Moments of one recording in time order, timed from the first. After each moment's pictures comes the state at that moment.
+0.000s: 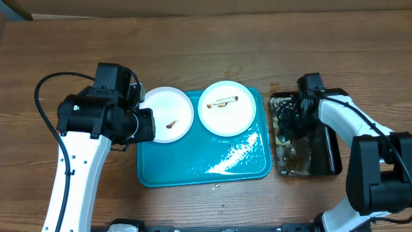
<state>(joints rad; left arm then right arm) -0.12 1.33 1.42 -1.41 0.14 -0.26 0.08 1.80 1.06 -0.80 -0.20 0.37</state>
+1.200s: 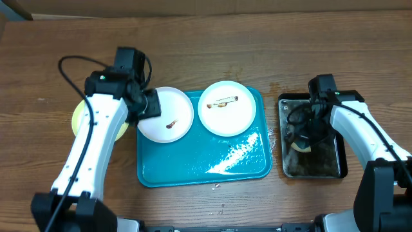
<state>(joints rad) -0.12 1.59 1.40 -1.11 -0.02 -0.32 0.05 1.65 1.04 -0.97 0.01 0.41</state>
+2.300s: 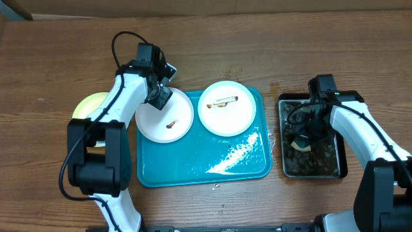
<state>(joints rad) -0.12 1.98 1.39 -0.69 -0.12 0.44 0.05 1.65 1.04 -0.95 0.02 0.41</state>
